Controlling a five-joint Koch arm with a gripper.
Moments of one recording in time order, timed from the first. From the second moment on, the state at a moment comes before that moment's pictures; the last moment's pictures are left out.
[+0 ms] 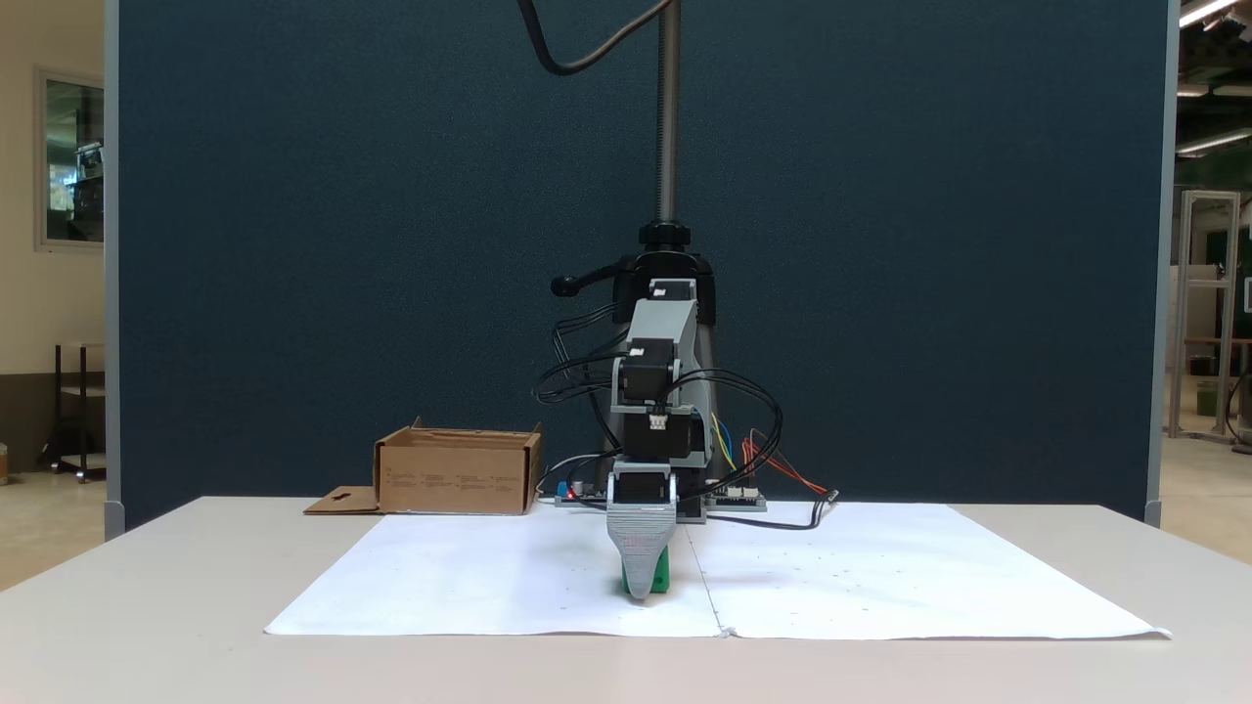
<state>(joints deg) 10.5 61.4 82.4 41.0 -8.8</state>
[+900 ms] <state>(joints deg) 10.2 66.6 87.9 38.5 -7.6</state>
